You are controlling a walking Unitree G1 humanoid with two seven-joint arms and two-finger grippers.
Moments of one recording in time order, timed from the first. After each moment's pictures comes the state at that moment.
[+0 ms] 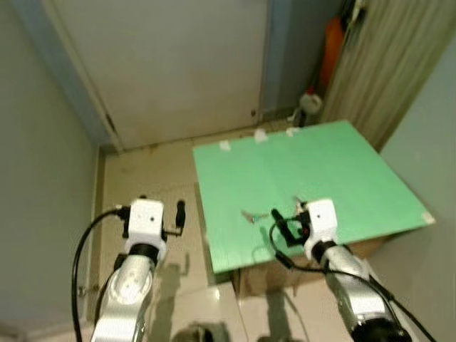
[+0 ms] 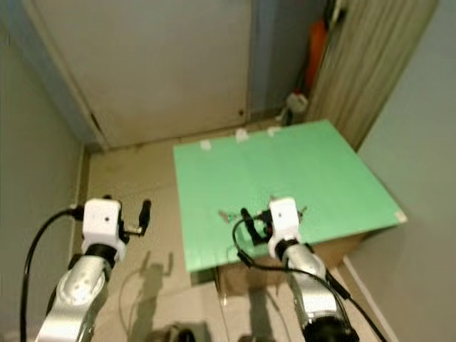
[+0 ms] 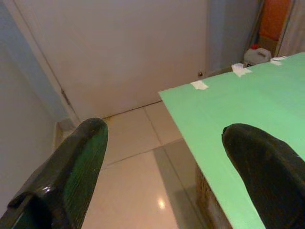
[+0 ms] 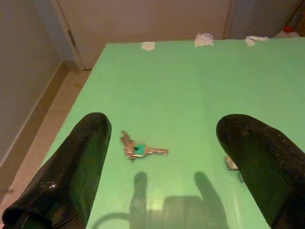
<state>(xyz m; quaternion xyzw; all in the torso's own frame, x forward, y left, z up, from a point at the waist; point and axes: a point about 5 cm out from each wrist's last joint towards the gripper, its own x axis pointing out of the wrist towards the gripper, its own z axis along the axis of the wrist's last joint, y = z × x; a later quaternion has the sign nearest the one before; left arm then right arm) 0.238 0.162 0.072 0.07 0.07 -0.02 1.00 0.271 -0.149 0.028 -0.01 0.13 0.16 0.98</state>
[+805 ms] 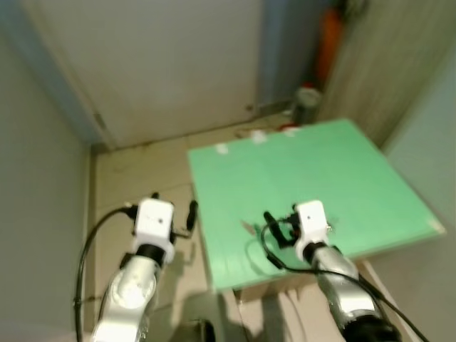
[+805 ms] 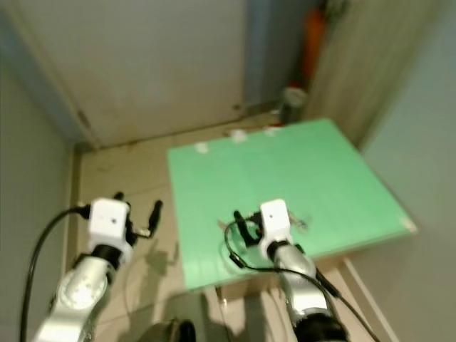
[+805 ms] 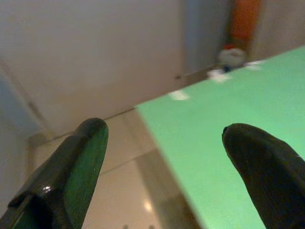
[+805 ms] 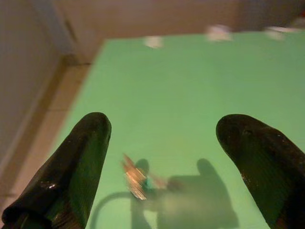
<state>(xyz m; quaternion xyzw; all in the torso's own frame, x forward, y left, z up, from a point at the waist) 0.233 0.156 0.081 0.07 0.05 -0.06 0.99 0.275 -0.121 0.022 -0.01 0.13 0.19 0.97</state>
